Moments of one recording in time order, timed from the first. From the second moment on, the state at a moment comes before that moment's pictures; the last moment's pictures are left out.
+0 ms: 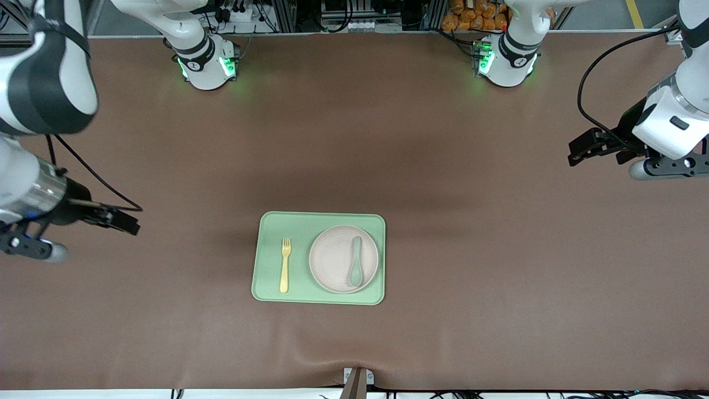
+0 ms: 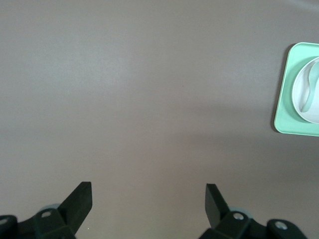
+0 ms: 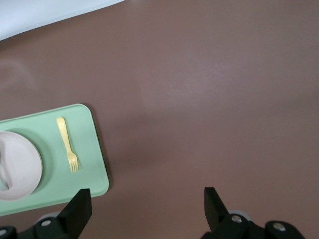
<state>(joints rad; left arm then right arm) 0.05 0.07 -0.19 -1.53 -0.02 1.59 -0.20 0.10 0.28 -0.05 -1.36 0.03 1.68 0.30</state>
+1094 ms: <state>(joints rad) 0.05 0.07 -0.19 -1.53 -0.02 1.59 -0.20 0.06 -0.01 -0.05 -1.59 0.01 1.63 0.15</state>
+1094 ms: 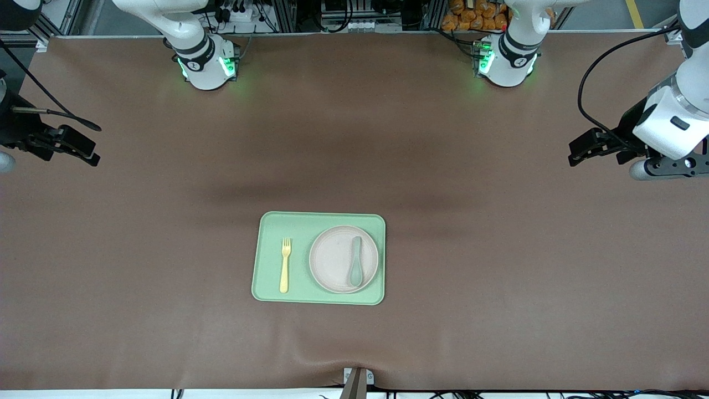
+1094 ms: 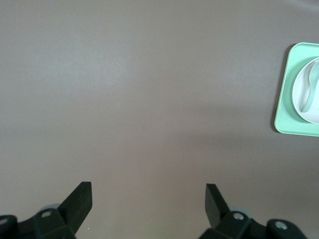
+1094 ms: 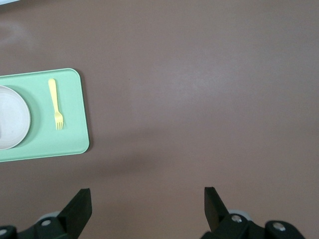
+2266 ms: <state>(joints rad) 0.08 0.03 -0.18 -1.52 -0.02 1.57 -0.03 -0.04 0.00 0.03 -1.59 0.01 1.62 0.07</state>
